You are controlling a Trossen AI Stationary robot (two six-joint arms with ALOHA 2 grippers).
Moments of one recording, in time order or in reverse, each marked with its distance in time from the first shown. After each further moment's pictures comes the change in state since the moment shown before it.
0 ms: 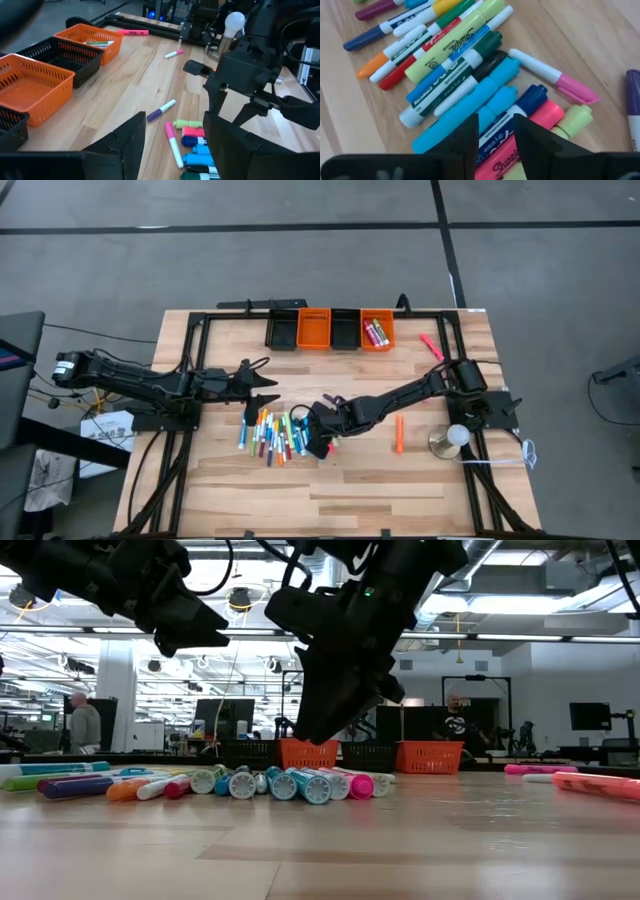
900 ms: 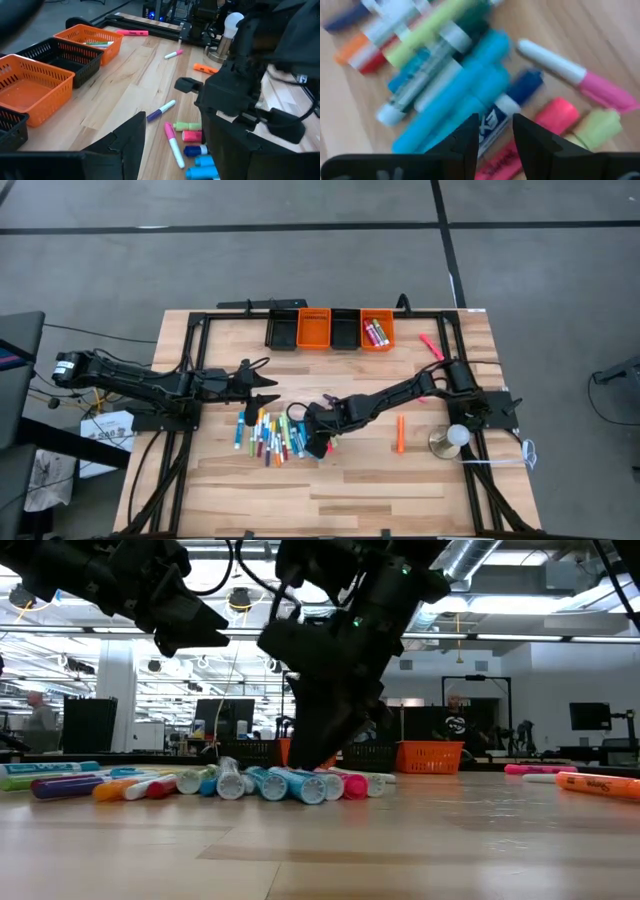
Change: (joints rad) left arm 0.000 0.000 0.000 0.001 0.000 0.000; right arm -0.033 0.069 0.000 0.041 -0.109 -0.041
